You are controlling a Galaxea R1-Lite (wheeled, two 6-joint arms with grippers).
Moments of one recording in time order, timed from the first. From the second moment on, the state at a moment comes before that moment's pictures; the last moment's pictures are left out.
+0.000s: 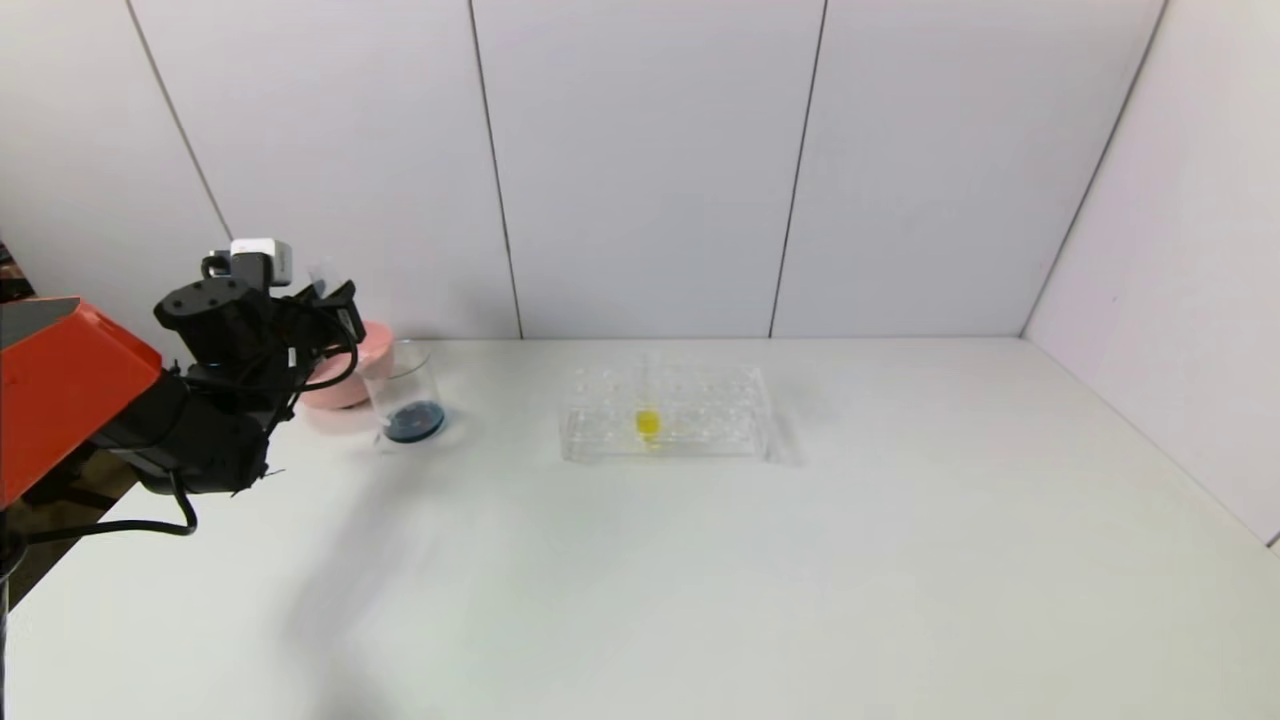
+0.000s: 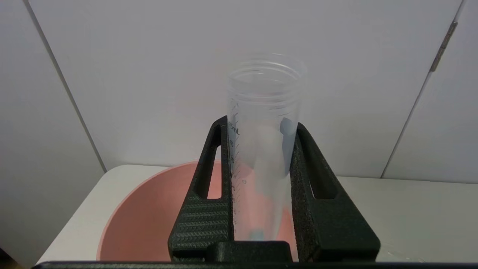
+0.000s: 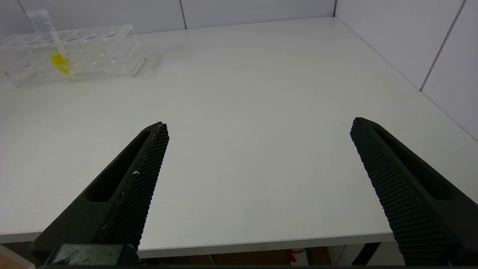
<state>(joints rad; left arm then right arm) 0.09 2.23 -1.10 -1.31 -0.02 -0.02 0.00 0.00 0.00 0.00 -0.04 0.09</state>
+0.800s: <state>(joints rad) 0.10 2.27 -1.15 -1.29 -0.01 -0.02 0.00 0.00 0.00 0.00 -0.04 0.09</state>
